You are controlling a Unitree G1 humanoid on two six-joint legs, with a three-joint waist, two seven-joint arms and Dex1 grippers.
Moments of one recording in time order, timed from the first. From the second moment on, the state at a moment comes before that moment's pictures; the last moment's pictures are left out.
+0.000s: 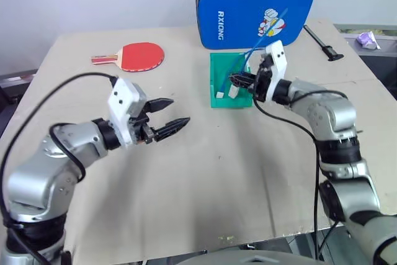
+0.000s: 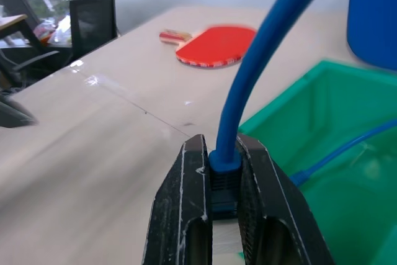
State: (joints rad) left arm -0.22 0.85 0.31 -0.59 -0.76 0.86 -0.74; right arm -0.93 -0.27 0.03 0.27 0.47 0.79 0.64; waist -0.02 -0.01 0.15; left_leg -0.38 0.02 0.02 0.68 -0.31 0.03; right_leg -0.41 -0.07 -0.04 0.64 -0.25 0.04
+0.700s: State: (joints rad) left arm -0.26 0.82 0.31 -0.67 -0.92 0.99 -0.48; right arm -0.96 -0.36 -0.12 0.38 0.38 0.50 0.67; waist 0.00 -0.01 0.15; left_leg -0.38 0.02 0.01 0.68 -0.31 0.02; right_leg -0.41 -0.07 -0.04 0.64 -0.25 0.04
